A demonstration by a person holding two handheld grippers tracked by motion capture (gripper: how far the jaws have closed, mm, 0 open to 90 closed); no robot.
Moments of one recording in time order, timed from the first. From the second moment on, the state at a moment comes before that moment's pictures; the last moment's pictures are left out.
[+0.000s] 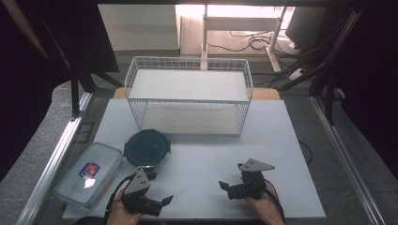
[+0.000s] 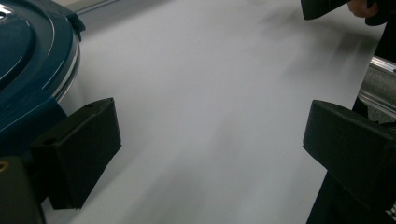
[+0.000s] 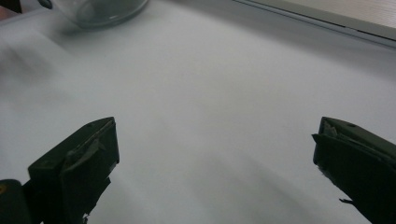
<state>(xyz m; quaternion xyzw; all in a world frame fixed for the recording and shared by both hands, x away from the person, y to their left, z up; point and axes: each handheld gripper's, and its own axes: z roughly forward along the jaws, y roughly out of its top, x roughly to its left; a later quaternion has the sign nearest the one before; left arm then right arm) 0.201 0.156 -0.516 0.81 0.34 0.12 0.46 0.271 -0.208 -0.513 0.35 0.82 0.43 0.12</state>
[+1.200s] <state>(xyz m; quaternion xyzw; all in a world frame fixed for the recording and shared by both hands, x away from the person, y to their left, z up) 0.217 0.177 -0.484 0.80 0.38 0.13 0.45 0.274 -0.210 -0.509 0.37 0.81 0.43 0.14</state>
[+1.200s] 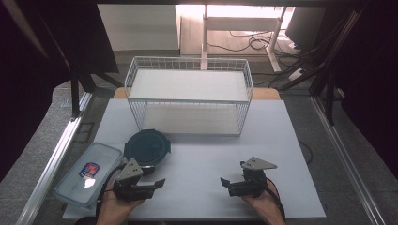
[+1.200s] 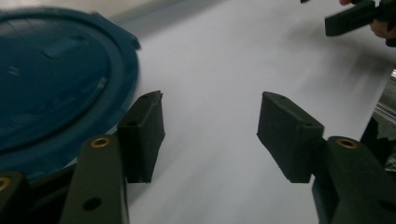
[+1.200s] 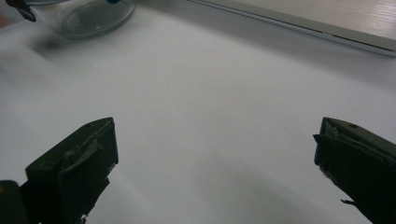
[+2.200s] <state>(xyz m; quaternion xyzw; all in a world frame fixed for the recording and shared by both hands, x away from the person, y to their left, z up) 0.298 0.252 -0.471 0.74 0.57 0.22 0.28 0.271 -0.205 -0.513 0.35 0.84 0.40 0.14</state>
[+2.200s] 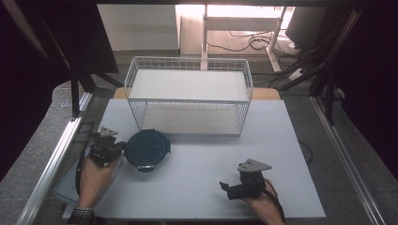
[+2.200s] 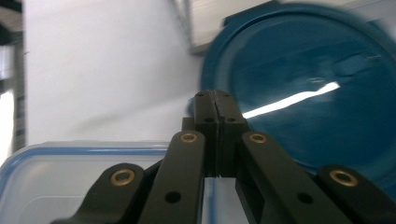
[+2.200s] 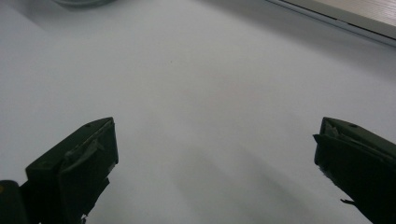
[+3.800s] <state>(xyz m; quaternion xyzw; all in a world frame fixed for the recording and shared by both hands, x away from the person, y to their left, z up) 0.316 0.180 -0.488 0.77 0.51 0.12 0.38 0.272 -0.204 -0.513 0.34 0.84 0.40 0.14</state>
